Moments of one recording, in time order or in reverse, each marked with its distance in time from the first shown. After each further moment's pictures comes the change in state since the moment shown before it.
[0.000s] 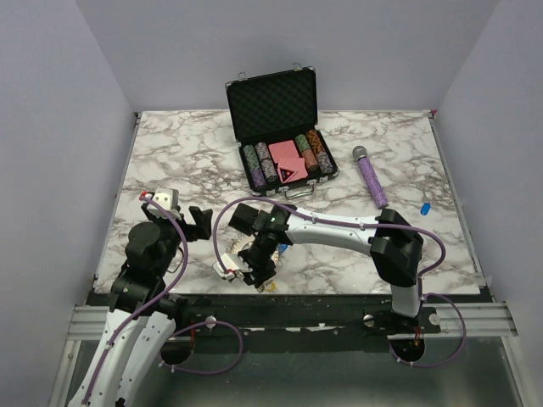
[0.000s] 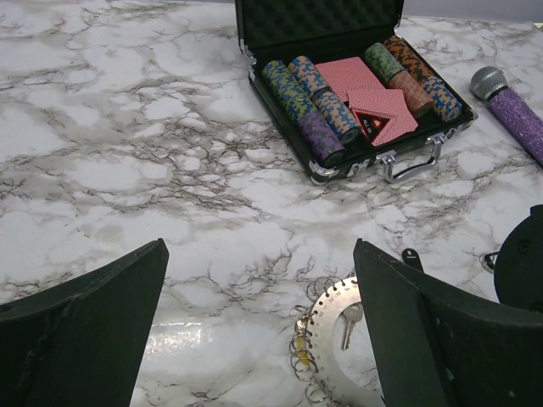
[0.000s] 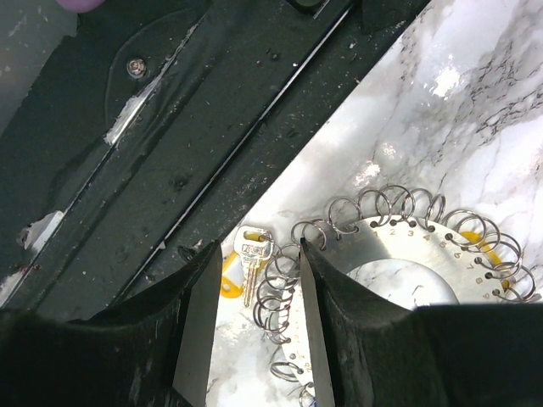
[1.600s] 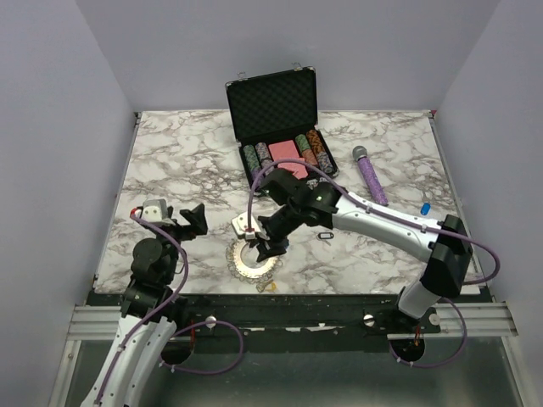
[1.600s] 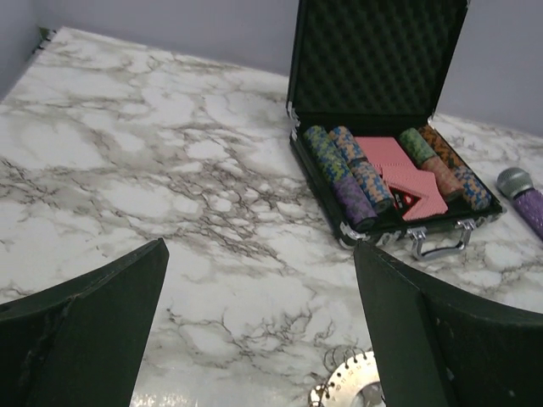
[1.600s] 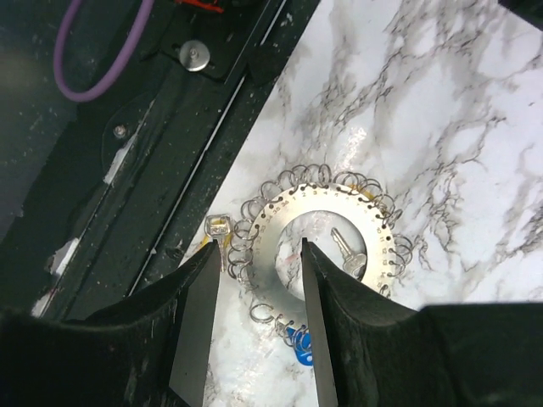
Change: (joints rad) left arm 0.012 -0.124 -0.216 0.224 -0.149 -0.085; right arm -0.140 -0.271 -0.069 0.116 -0.081 0.171
